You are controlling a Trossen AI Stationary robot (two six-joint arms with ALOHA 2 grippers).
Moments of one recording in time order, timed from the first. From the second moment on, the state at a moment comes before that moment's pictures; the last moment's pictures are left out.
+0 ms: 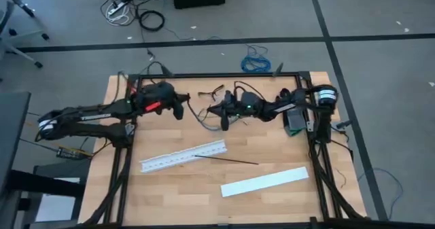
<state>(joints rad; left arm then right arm) 0.37 0.93 0.56 0.08 -0.12 -0.34 -0.23 1.85 0.84 0.98 -0.11 0.18</state>
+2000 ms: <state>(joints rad) 0.43 0.96 0.65 0.08 -0.28 -0.19 -0.24 1.22 0.84 0.08 0.23 -0.02</state>
